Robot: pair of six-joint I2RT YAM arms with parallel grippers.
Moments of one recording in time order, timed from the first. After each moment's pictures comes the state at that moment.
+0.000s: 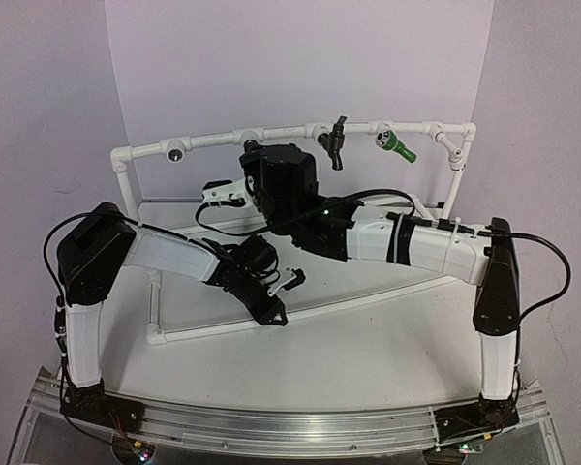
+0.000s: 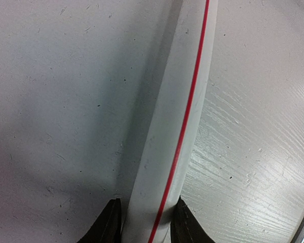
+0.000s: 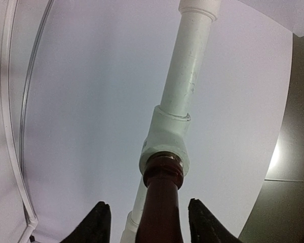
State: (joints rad) left arm -0.87 2.05 1.27 -0.31 0.30 0.07; right arm 1.10 2.05 1.90 0.16 0.79 -1.79
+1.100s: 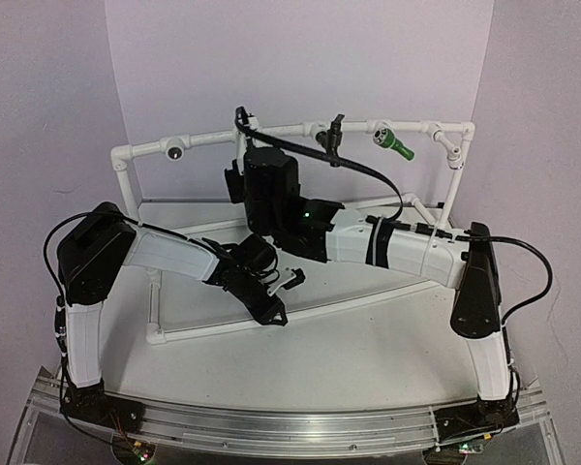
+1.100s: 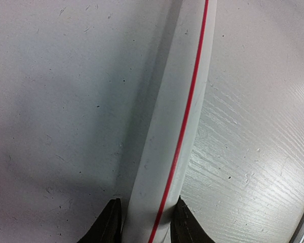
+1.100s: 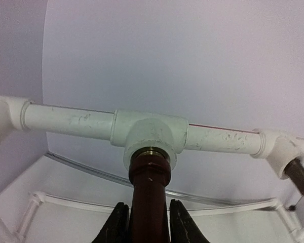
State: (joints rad) left arm -0.87 2.05 1.27 -0.31 0.31 0.07; right arm 1.11 2.17 2.05 0.19 0.89 -0.14
